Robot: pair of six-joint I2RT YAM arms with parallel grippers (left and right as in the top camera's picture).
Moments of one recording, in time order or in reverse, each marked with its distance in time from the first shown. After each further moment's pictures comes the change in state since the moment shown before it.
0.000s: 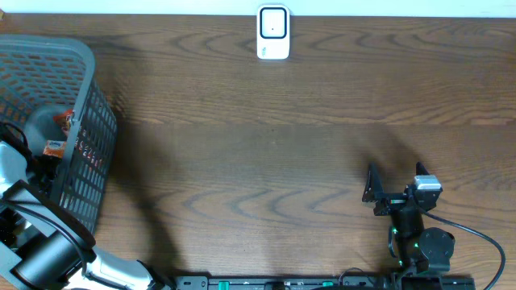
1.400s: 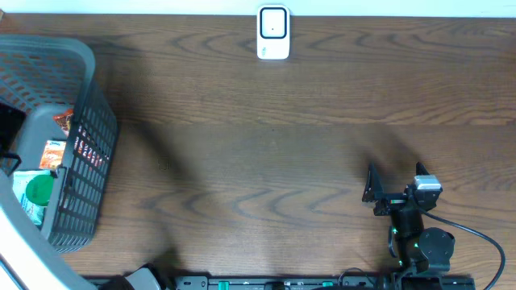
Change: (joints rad) left arm -0.175 -0.410 0.647 -0.527 -0.064 -0.066; right arm 0.000 0.000 0.000 0.000 0.000 0.000
